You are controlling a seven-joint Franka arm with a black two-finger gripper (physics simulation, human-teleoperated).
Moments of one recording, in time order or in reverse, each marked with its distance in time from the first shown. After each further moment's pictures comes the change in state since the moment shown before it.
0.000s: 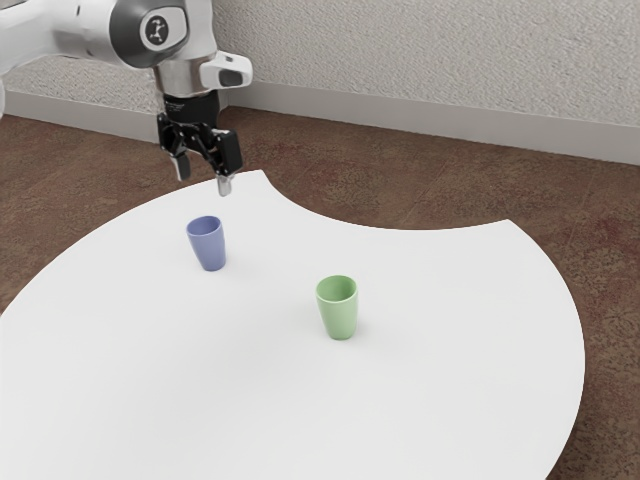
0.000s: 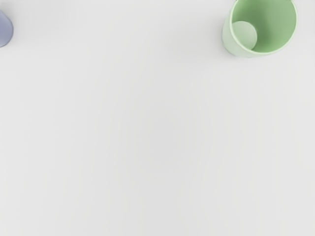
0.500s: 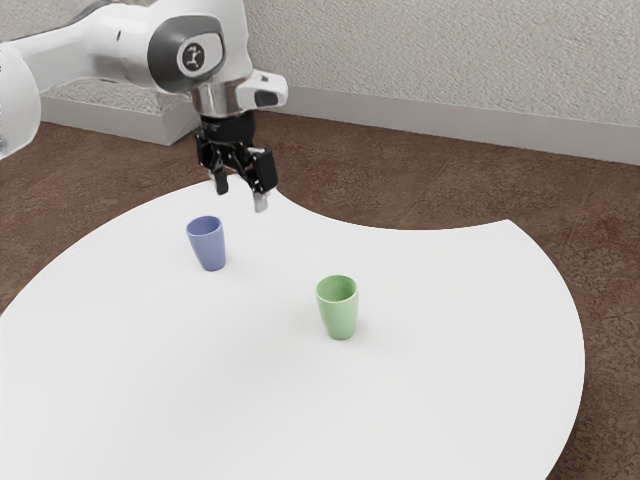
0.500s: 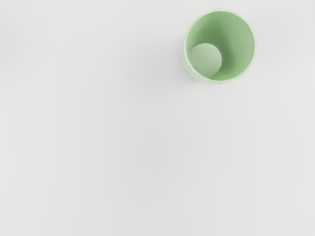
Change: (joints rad) arm -0.043 0.054 -0.015 -0.020 -0.038 0.102 0.008
